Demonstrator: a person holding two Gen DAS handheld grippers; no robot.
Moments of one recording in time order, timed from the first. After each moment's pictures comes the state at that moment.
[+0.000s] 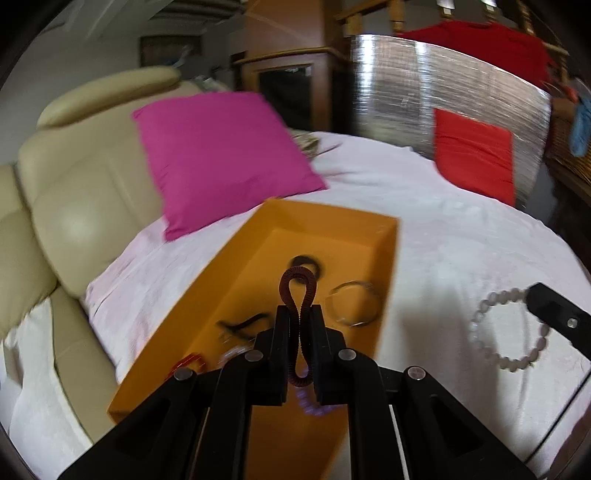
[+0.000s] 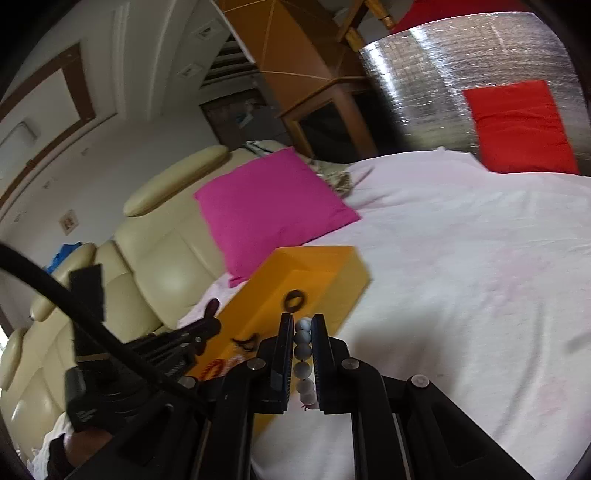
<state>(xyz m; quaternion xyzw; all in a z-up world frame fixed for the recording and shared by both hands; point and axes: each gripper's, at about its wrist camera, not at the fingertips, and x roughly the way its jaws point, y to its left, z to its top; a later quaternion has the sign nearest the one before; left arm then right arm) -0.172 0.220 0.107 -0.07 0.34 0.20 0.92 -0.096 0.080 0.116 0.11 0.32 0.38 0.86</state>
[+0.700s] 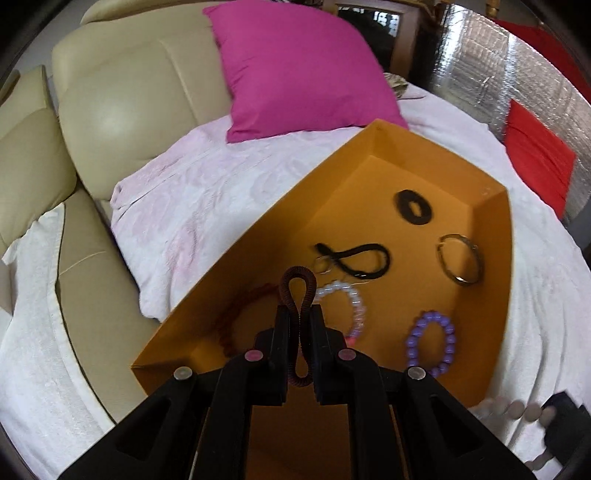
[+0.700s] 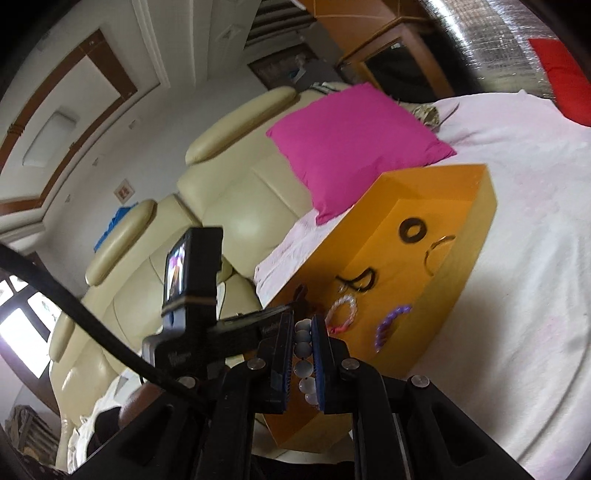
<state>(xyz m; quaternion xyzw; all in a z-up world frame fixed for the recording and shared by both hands) -0.189 0.302 0.048 -0.17 0.43 0.25 0.85 -0.137 0.176 0.078 0.11 0.38 0.50 0.77</state>
